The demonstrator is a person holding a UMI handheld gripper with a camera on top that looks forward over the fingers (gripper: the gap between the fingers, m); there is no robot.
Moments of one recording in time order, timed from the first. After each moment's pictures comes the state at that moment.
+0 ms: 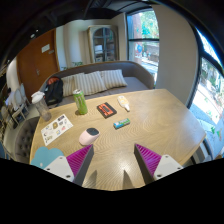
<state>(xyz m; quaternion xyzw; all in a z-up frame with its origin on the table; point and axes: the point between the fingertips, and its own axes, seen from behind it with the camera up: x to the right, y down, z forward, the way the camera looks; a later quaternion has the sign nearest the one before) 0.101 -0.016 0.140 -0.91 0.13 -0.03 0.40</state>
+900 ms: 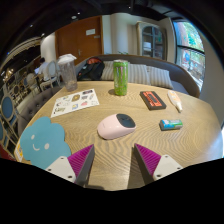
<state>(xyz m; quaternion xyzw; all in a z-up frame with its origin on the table) 0.012 0.069 -0.013 -0.91 -0.10 0.07 0.40</state>
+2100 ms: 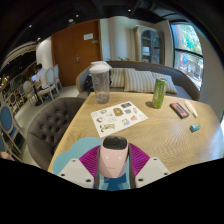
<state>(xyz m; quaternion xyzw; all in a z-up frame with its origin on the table) -0.207 0.050 0.047 -0.90 -0.05 0.06 0.43</state>
